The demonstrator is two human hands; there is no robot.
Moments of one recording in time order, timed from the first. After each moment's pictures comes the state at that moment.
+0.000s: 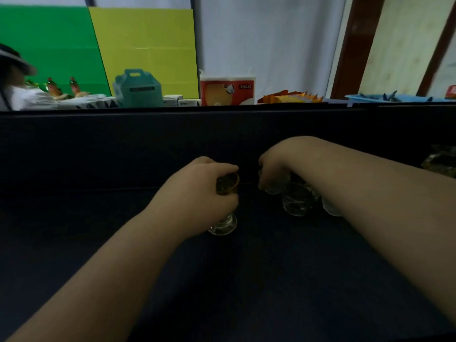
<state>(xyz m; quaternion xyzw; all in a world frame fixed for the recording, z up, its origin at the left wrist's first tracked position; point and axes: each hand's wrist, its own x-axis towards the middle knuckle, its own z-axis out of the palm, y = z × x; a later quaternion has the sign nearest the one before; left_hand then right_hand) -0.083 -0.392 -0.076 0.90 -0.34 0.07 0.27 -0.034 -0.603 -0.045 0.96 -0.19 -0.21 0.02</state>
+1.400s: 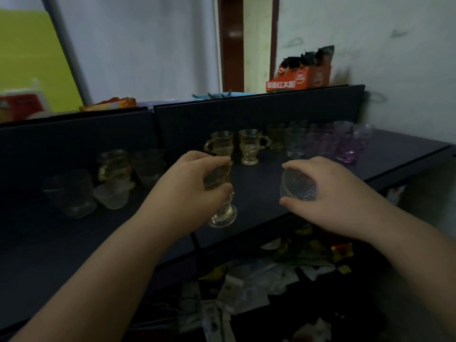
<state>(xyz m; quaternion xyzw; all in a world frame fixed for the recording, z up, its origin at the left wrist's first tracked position) -0.321 -0.712 -0.077 0.78 -0.51 0.08 0.36 -0.504 -0.897 -0.082 0.94 -0.22 0.22 -0.13</state>
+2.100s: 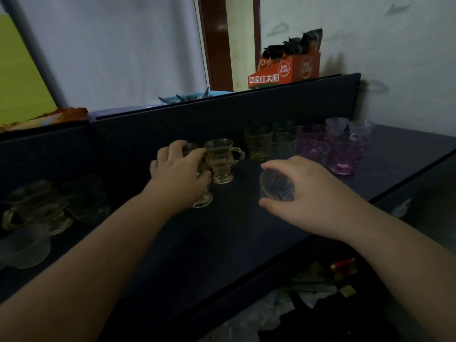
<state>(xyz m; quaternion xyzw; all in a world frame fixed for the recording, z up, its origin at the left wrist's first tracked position) -0.237 -0.887 -0.083 0.89 -0.42 0.12 0.11 -0.454 -1.021 -0.099 0.94 -0.19 0.24 -0.16</state>
